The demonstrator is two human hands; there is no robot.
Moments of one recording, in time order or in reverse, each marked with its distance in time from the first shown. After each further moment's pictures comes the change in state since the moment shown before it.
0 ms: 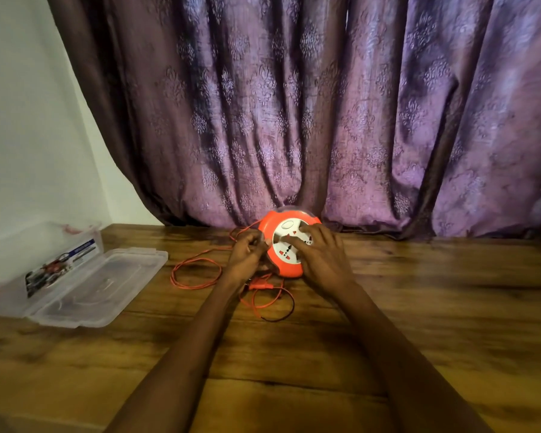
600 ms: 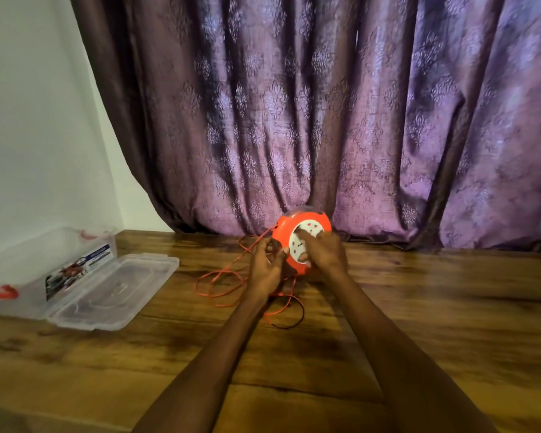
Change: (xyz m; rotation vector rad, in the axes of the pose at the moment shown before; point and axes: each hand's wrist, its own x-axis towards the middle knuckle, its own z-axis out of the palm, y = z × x) left_hand -0.001 -0.012 0.020 0.105 0.200 0.266; right_hand 0.047 -0.034 -0.026 1.017 -0.075 0.993
